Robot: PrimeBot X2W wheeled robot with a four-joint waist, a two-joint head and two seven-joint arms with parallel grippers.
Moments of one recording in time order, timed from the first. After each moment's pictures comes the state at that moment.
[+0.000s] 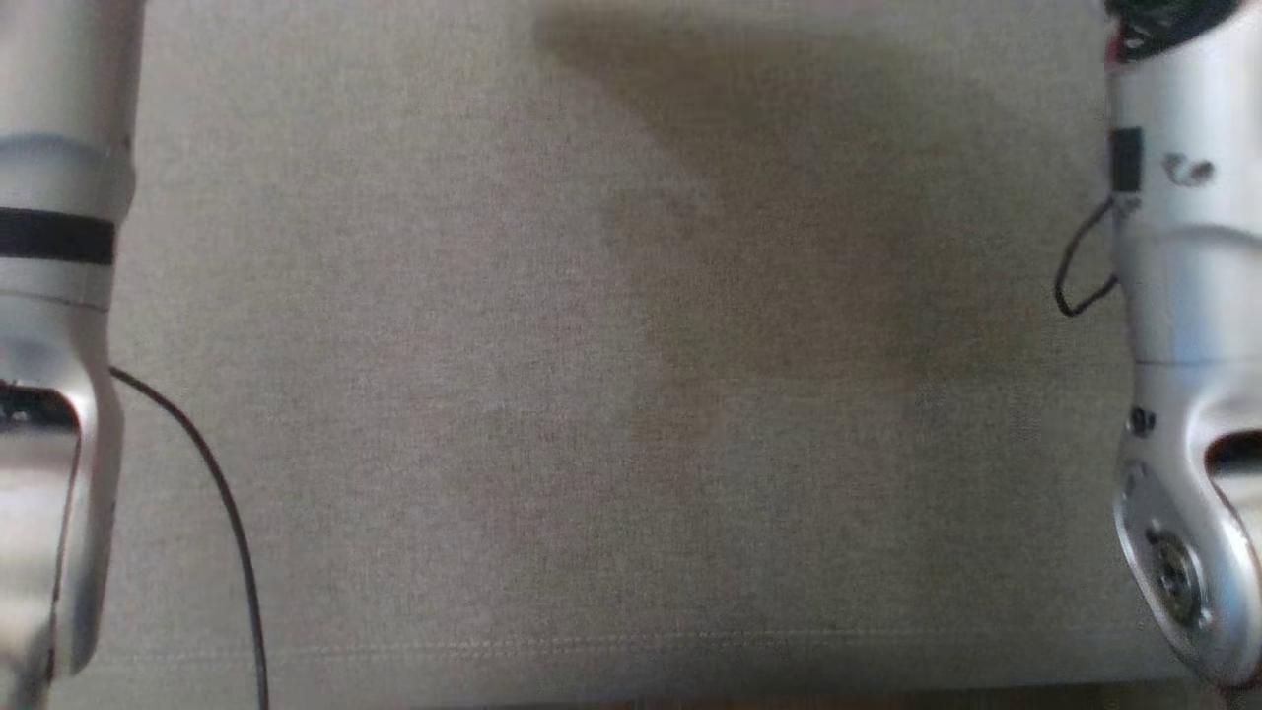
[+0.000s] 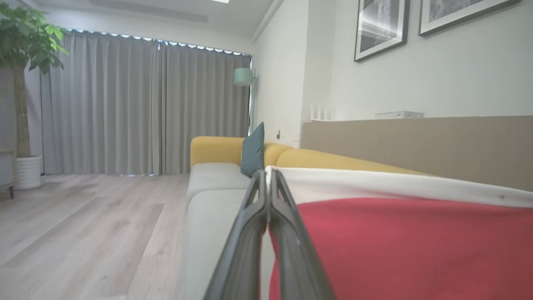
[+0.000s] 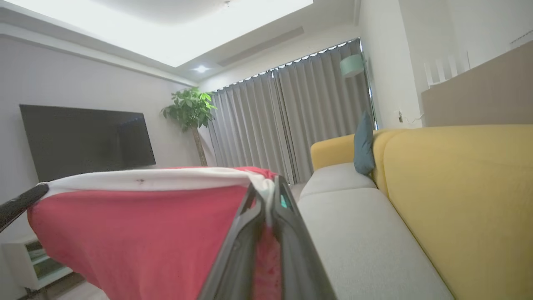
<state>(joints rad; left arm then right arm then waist) -1.40 0.20 -0.39 0.84 -0.53 -0.11 -0.24 -1.17 -0.07 0.10 0.55 0.38 0.13 -0.04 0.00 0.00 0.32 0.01</state>
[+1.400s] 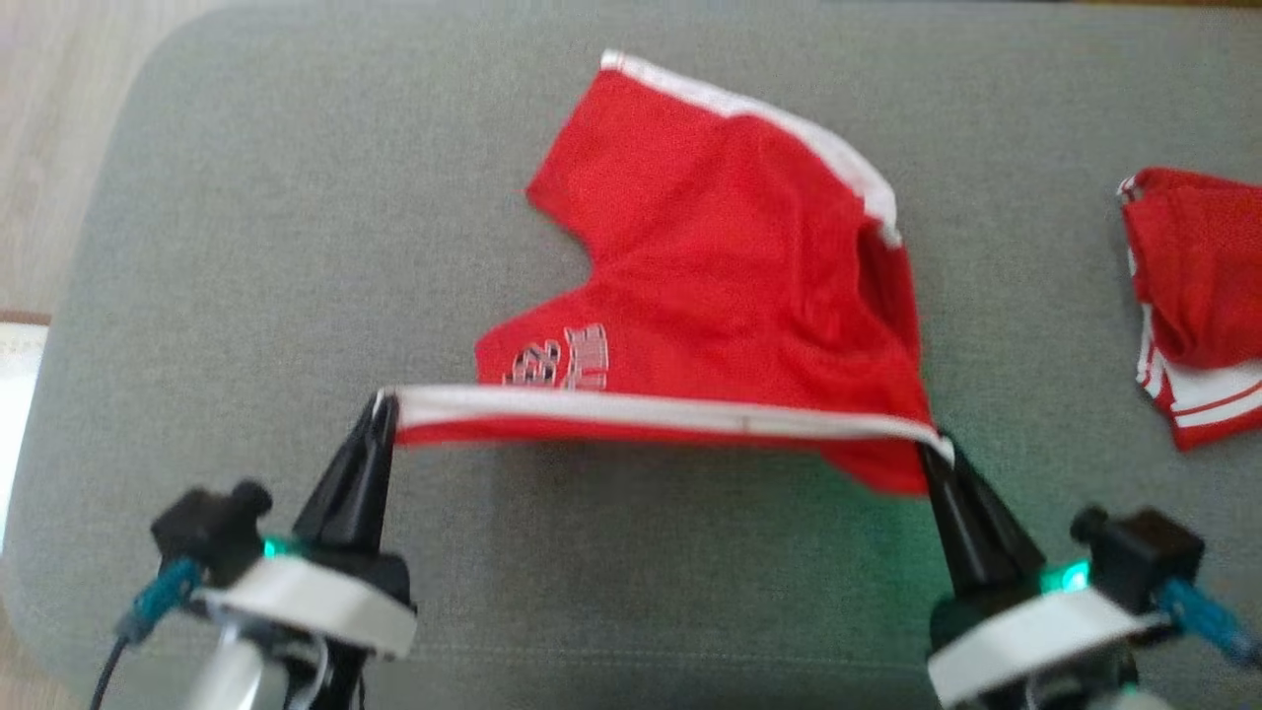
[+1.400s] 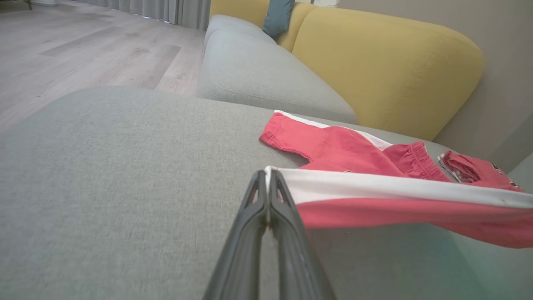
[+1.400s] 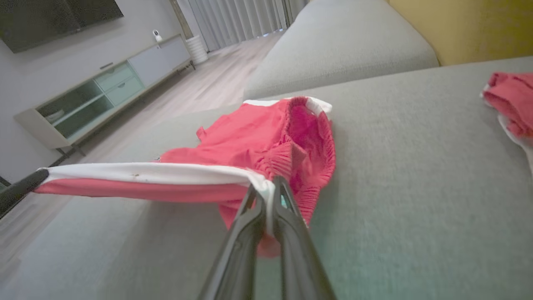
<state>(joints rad) -0.07 0.21 -0.27 0.15 -0.45 -0.08 -0.24 0.12 -0.04 0.13 -0.11 0.28 0.13 0.04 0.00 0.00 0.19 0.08</state>
